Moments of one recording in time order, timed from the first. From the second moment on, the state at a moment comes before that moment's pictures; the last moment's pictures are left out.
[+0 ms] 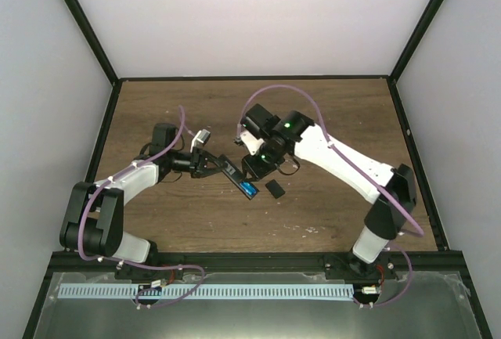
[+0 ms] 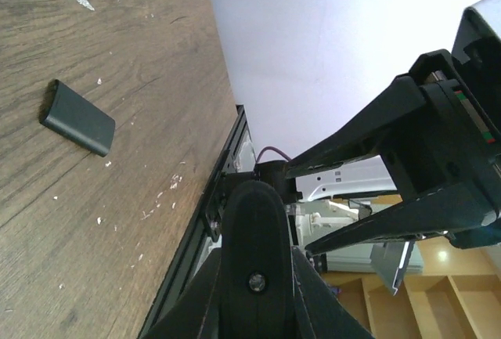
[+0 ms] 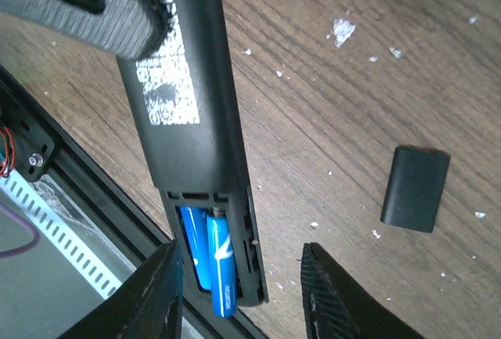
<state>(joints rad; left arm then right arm) -0.21 1.44 0.69 0.00 1.37 -0.63 0.87 1.71 1.66 -1.22 -0.23 0.18</state>
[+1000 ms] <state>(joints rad) -0.21 1.44 0.76 0.13 1.42 -0.82 0.62 1.26 0.96 -0.39 -0.69 0.62</state>
